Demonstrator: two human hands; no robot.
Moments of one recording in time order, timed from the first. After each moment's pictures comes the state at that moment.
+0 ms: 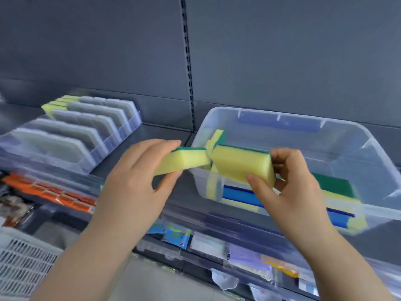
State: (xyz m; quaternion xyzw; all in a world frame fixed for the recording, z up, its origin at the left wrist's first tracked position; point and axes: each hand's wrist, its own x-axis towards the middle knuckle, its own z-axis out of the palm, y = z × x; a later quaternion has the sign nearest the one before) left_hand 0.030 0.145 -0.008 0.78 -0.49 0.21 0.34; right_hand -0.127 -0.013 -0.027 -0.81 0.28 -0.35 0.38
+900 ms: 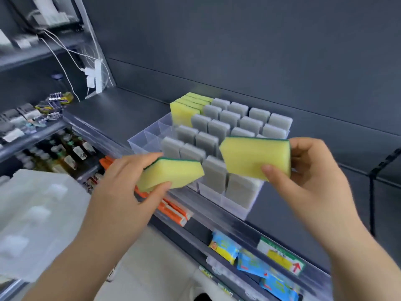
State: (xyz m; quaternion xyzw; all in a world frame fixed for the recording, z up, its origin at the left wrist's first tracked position) left_hand 0.390 0.411 -0.035 0.89 -0.29 0.17 0.31; right_hand 0.281 0.173 -0.033 -0.81 0.16 -0.30 0.48
